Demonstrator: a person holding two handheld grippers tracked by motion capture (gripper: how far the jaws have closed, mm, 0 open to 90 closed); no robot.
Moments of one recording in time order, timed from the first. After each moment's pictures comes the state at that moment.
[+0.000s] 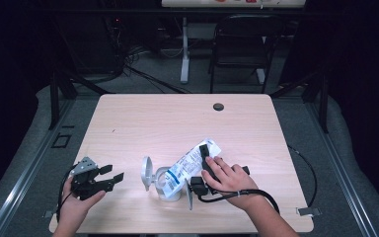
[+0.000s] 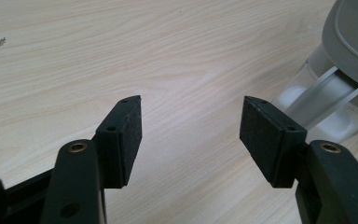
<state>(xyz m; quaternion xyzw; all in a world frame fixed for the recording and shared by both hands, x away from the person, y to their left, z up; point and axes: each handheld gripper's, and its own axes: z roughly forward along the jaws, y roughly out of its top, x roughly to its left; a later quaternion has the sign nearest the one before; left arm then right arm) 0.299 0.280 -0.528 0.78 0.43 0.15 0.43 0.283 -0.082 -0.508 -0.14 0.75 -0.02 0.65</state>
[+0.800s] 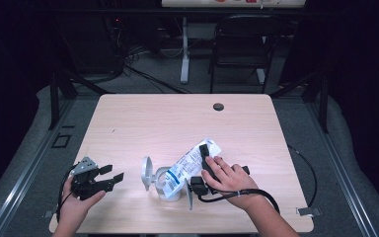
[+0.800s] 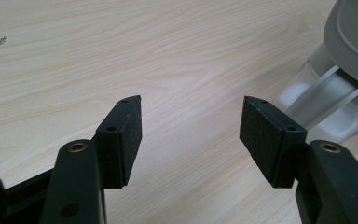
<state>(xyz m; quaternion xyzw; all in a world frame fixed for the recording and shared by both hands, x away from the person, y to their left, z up) 0.299 0.280 -0.528 0.78 0.43 0.15 0.43 0.283 -0.082 -0.508 -0.14 0.75 -0.02 0.65</state>
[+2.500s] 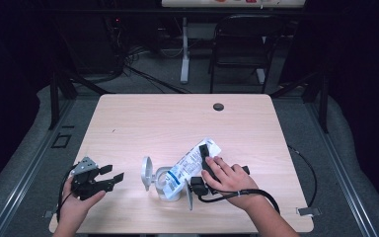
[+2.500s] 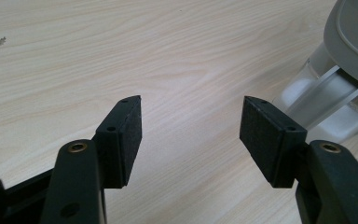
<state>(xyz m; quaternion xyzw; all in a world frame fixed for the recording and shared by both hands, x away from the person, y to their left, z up) 0.299 0.280 -0.528 0.78 0.43 0.15 0.43 0.282 -0.082 -0.508 -0.14 0.74 -0.02 0.65</state>
